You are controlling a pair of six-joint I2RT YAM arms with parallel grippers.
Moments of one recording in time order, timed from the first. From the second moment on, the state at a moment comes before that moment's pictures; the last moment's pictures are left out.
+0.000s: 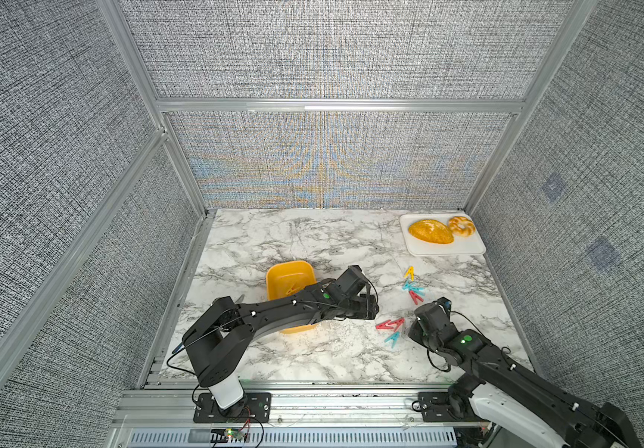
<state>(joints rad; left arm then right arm) -1.01 1.68 1.11 -0.29 0.16 -0.81 0.57 0.86 0.37 -0.55 0.28 1.01</state>
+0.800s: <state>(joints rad) -1.01 1.68 1.11 -0.29 0.15 -0.81 0.52 1.04 0.36 -0.38 0.24 0.97</state>
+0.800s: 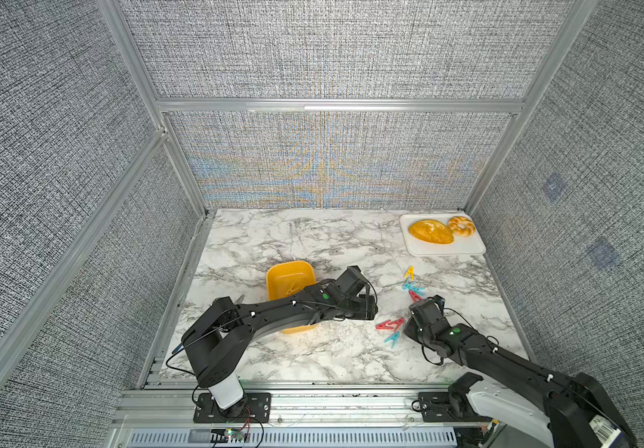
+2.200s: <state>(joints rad) -0.61 0.82 0.78 -0.69 -0.10 -0.80 0.90 1.88 1.53 -0.23 -0.09 0.53</state>
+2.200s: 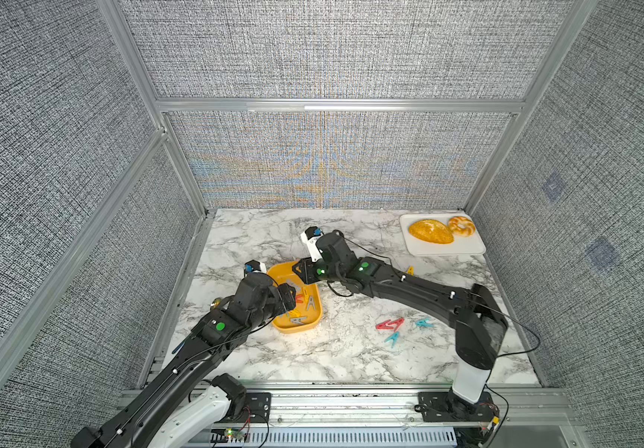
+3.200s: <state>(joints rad) -0.81 1.41 0.93 -0.41 0.12 -0.76 0.76 1.01 0.52 -0.40 0.04 0.80</state>
